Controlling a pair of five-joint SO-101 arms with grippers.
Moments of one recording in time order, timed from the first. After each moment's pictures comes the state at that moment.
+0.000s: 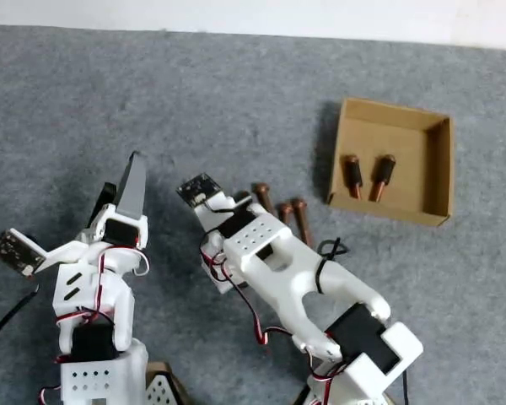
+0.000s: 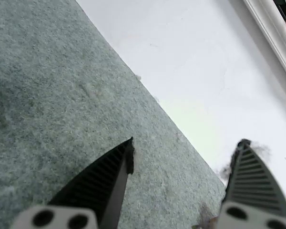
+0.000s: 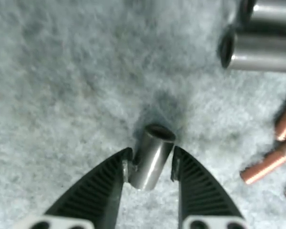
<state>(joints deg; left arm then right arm) -10.9 -103.7 96.0 25.3 54.3 -45.9 0.8 31.0 59.1 -0.1</state>
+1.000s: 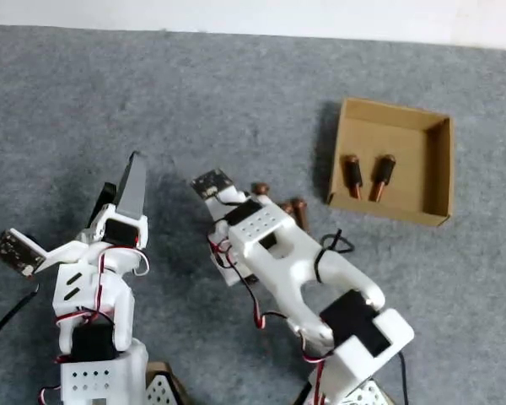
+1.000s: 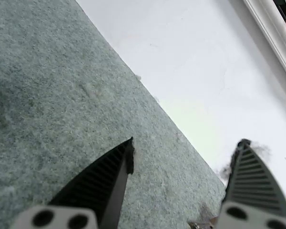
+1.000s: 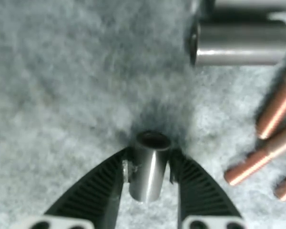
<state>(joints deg) -10.9 -103.7 96.0 25.3 54.3 -41.7 10.5 27.7 59.3 -0.1</state>
